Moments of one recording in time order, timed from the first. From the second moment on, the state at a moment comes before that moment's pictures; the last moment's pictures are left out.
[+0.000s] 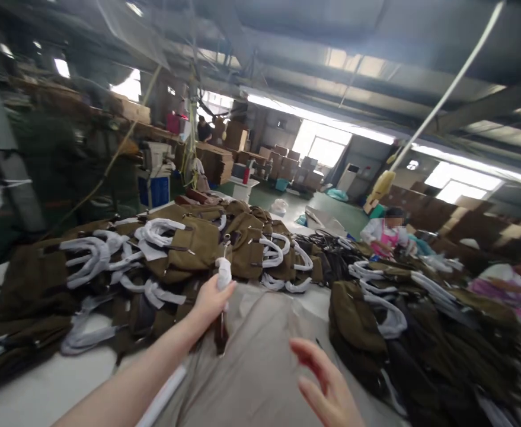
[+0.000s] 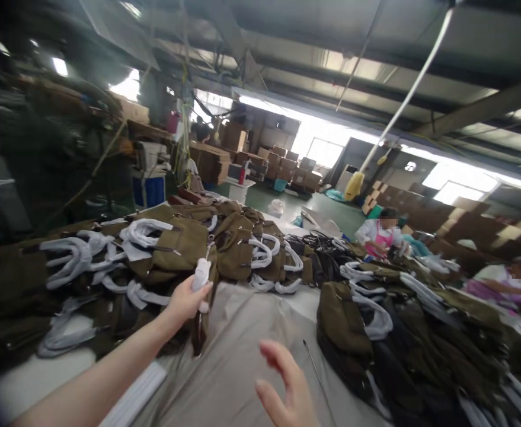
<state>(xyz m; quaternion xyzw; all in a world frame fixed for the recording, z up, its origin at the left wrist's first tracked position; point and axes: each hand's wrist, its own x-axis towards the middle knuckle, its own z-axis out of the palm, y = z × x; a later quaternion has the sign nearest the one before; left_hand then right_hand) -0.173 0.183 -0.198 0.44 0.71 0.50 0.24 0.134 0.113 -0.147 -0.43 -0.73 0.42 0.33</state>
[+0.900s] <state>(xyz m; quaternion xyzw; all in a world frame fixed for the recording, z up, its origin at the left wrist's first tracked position) -0.049 0.115 -0.152 0.91 0.38 0.07 0.13 0.171 0.119 -0.105 -0.37 -0.81 0.37 0.26</state>
